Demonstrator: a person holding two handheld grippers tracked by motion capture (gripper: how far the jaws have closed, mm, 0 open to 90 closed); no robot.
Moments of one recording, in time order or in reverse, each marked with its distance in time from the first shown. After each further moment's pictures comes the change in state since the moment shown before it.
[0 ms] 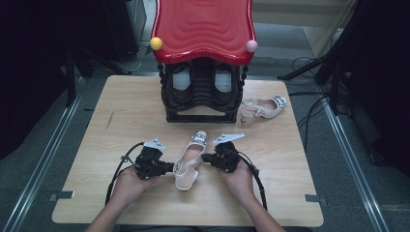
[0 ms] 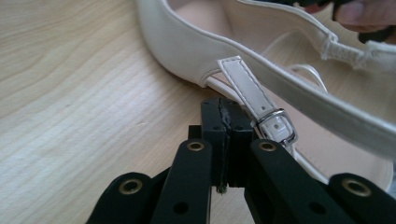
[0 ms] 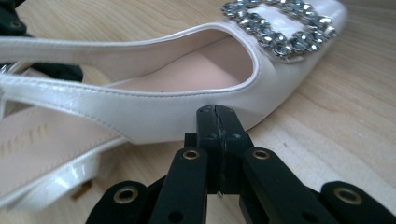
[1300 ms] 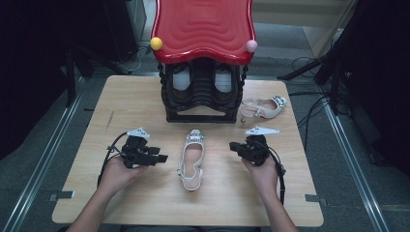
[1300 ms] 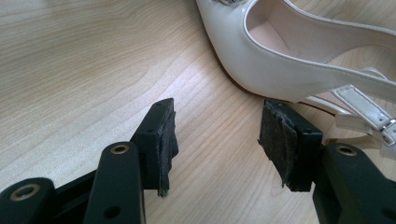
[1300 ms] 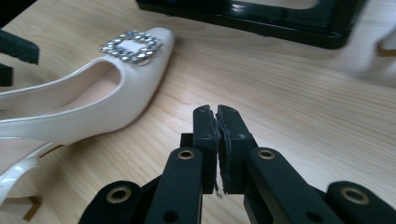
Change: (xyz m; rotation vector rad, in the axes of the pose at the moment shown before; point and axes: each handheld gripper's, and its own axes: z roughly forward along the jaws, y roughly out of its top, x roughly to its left) left arm 0.056 0.003 -0.022 -0.067 0.028 -0.025; right arm -0.050 -0.010 -0.068 -0.120 -0.173 0.126
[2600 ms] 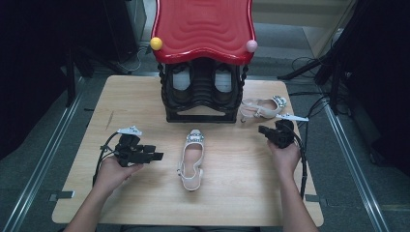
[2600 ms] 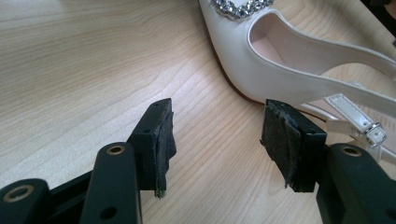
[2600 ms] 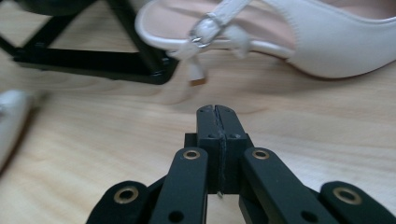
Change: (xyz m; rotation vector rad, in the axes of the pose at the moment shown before) left arm 0.009 -0.006 -0.013 -0.044 -0.008 -0.038; right arm -0.105 0.013 -0.012 -0.095 -0.186 0.158
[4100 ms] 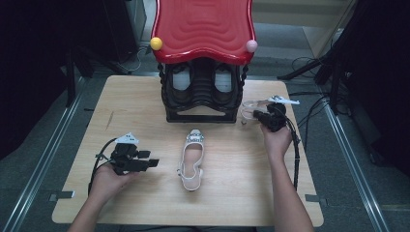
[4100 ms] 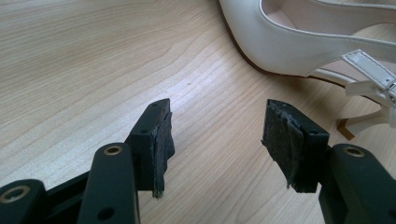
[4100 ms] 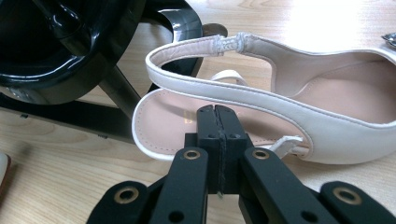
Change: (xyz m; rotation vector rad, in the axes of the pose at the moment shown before) left arm -0.008 -0.019 -0.007 0.007 0.081 0.042; right arm 0.014 0.046 0.024 -0.029 -0.049 -0.021
